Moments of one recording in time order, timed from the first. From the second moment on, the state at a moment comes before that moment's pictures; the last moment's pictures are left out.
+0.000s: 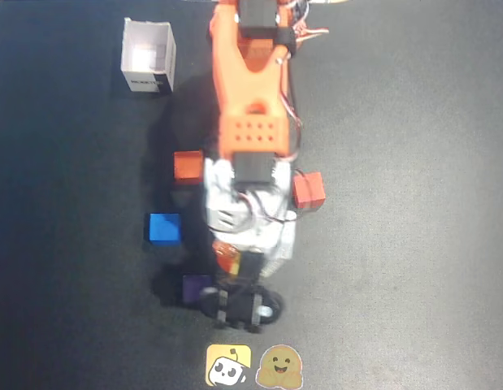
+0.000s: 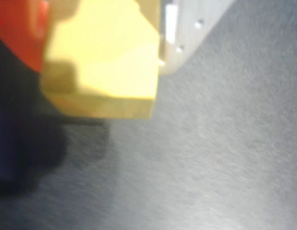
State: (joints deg) arm -2.8 78.6 83.2 68.4 97.6
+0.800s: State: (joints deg) arm 9.1 81.2 83.1 76.6 94.0
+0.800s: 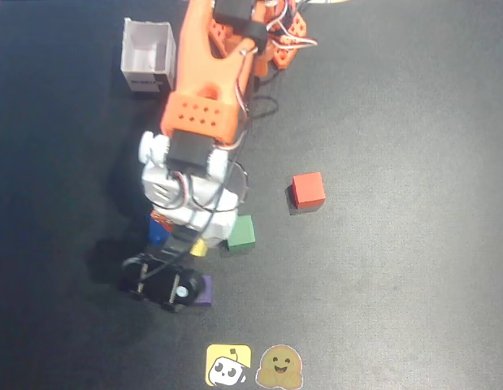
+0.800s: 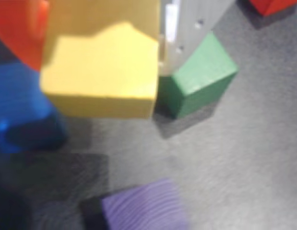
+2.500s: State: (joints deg) arm 9.1 67.9 70.0 76.6 82.3
